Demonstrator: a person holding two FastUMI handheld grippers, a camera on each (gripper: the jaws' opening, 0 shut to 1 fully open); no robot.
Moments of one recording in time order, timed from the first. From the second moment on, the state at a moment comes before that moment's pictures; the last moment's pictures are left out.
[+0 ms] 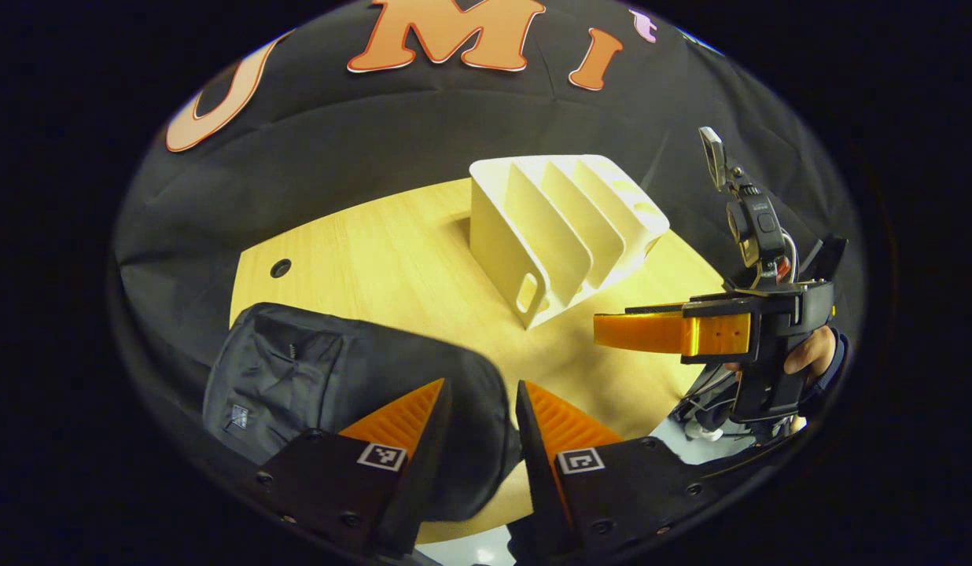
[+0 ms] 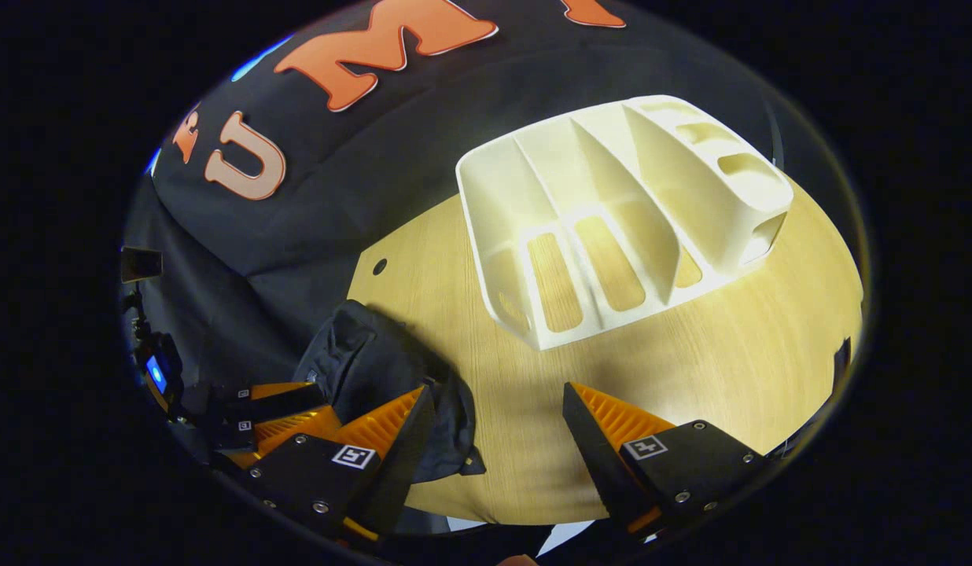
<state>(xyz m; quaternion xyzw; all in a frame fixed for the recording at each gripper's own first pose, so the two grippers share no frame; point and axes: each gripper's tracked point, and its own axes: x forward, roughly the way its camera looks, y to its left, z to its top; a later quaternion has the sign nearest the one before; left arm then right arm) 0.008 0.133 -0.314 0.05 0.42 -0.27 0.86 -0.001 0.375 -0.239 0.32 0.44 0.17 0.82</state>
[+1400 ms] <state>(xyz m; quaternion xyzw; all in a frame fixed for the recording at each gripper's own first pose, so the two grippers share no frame) -0.023 -0.003 -0.108 -0.04 0.07 -0.08 0.99 0.042 0.172 -0.080 0.13 0.12 0.14 0.97</state>
